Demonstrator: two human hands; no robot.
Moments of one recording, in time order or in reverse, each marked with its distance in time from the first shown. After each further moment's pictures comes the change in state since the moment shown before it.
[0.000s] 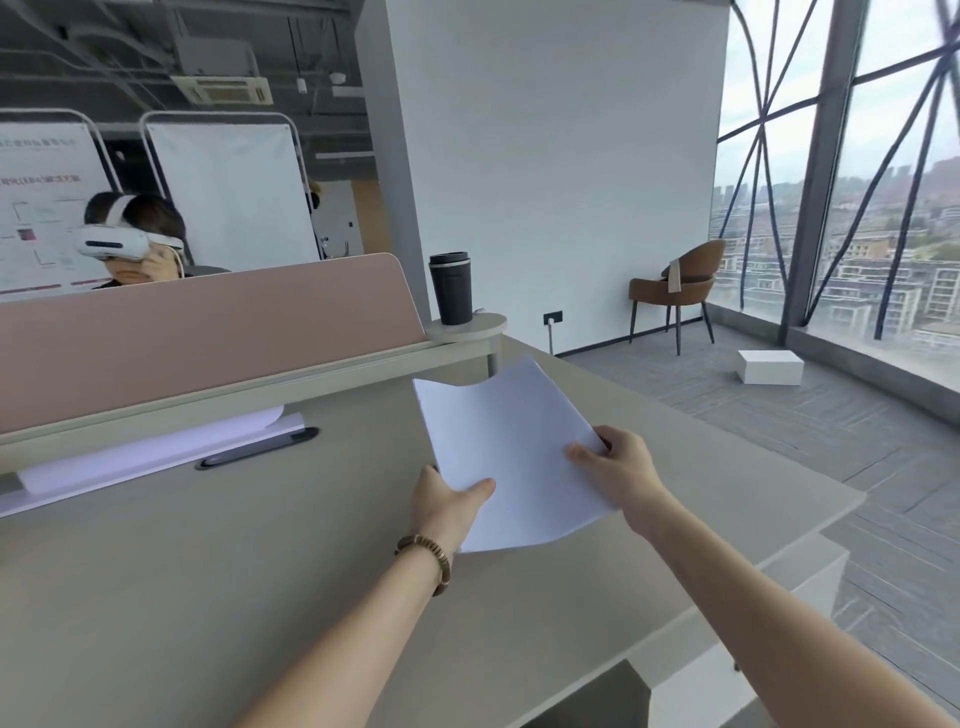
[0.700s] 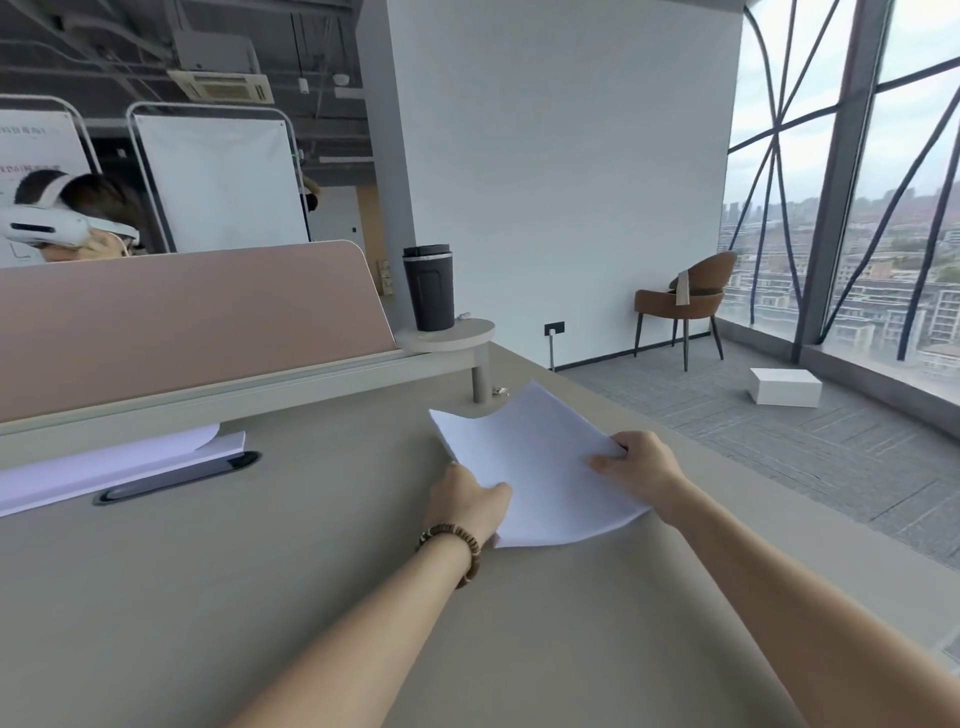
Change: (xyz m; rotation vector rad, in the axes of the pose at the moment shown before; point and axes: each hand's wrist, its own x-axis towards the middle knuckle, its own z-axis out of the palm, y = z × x) left_hand 0.112 0.001 0.097 0.354 -0.010 0.051; right_hand 0.161 0.054 -0.023 -0.424 -0.033 0.019
